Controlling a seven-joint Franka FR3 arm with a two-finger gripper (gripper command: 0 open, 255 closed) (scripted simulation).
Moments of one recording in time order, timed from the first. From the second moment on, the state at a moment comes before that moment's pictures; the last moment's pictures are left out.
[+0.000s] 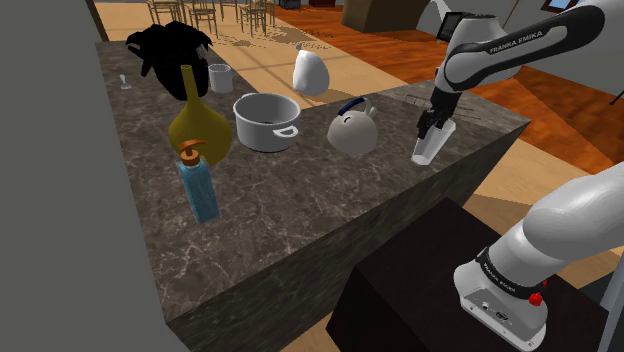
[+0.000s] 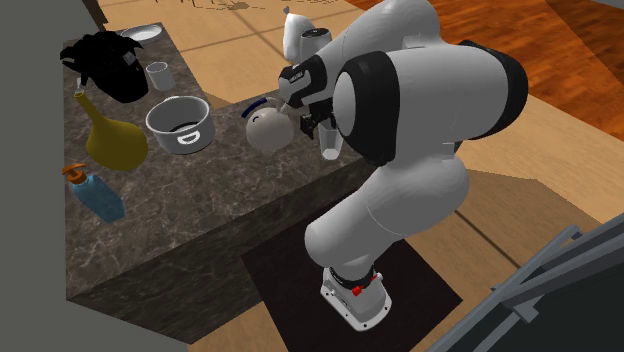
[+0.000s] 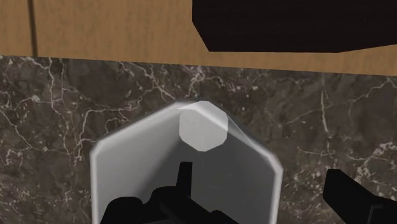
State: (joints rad) arm -0.14 -0.31 -0.24 -2.53 -0.21 2.23 -0.20
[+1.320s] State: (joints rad) arm -0.13 -0.37 -0.23 -2.45 -0.20 2.10 -0.21
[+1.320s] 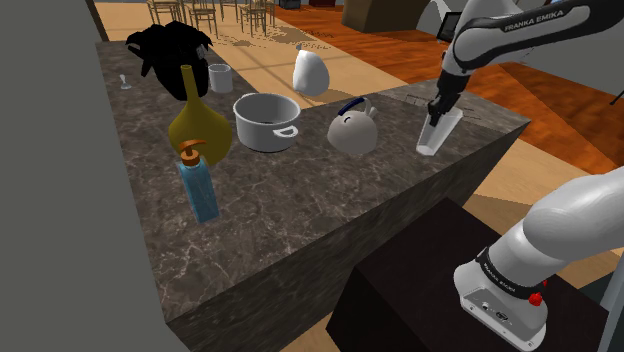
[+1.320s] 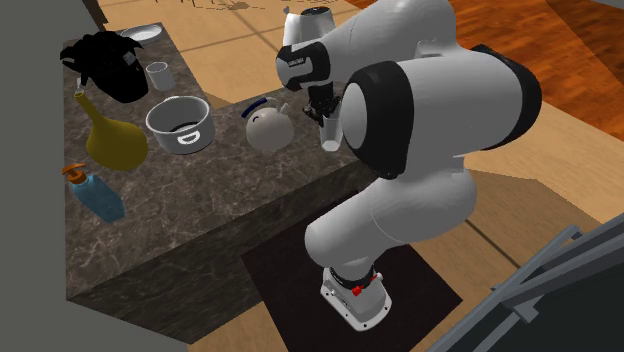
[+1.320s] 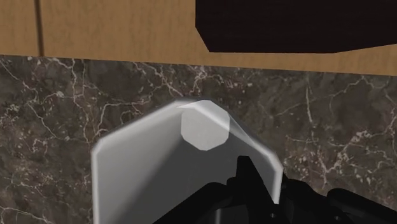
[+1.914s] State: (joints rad) arm -0.13 -0.41 -0.22 -2.37 -0.20 1.97 -0.22
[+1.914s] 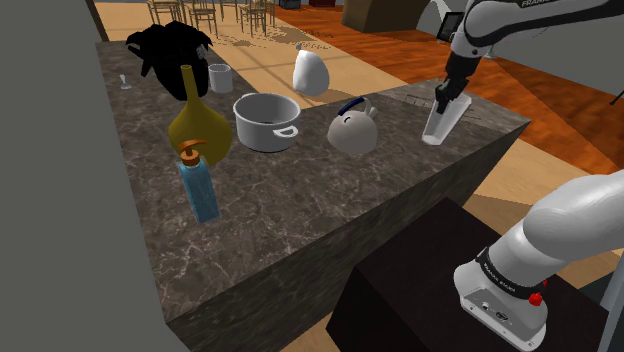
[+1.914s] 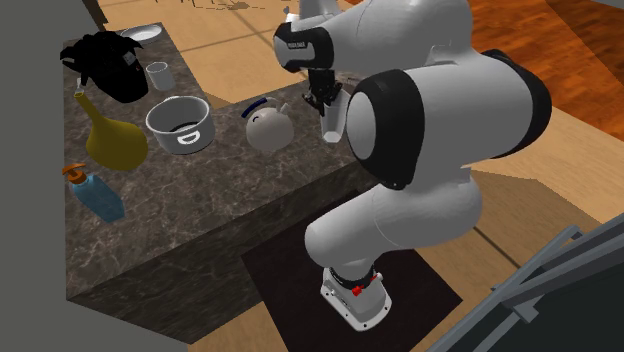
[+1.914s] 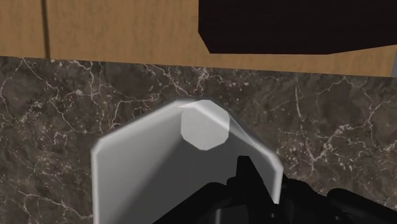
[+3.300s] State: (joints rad) arm -0.12 -0.43 -0.20 -2.10 -0.18 1.69 -0.24
